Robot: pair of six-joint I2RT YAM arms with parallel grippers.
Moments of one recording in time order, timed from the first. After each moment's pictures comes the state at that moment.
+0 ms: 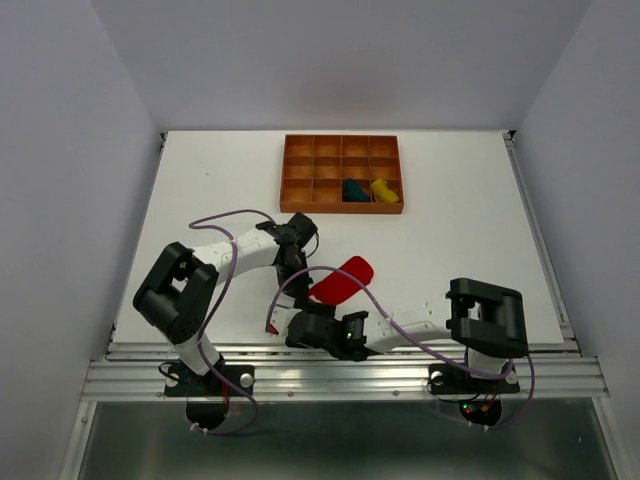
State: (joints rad) left arm -0.68 1.65 0.98 -0.72 0.11 -0.84; right arm 1.42 1.76 0.94 -0.04 0.51 -0.22
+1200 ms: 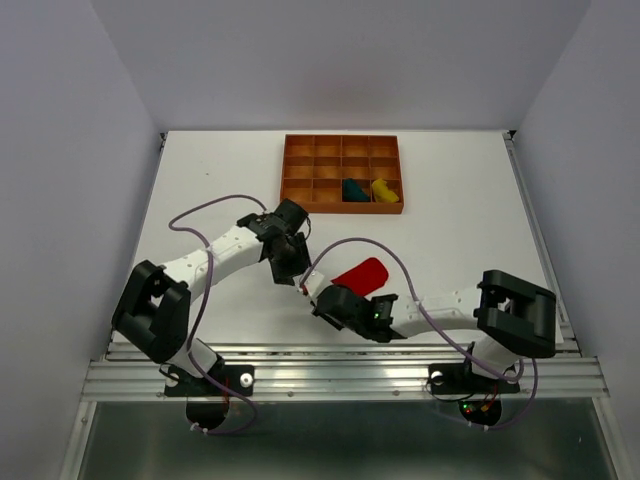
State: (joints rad) left arm -0.64 1.51 1.03 -0.75 0.06 -0.86; right arm 1.26 1.62 0.77 0.06 0.41 0.06
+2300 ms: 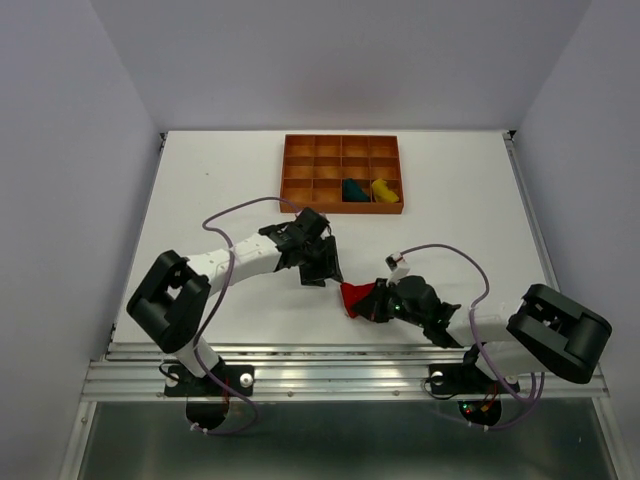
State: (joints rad) left arm -0.75 1.57 0.98 -0.44 0.19 -0.85; right arm 0.87 1.34 0.19 0.68 -0.04 0.89
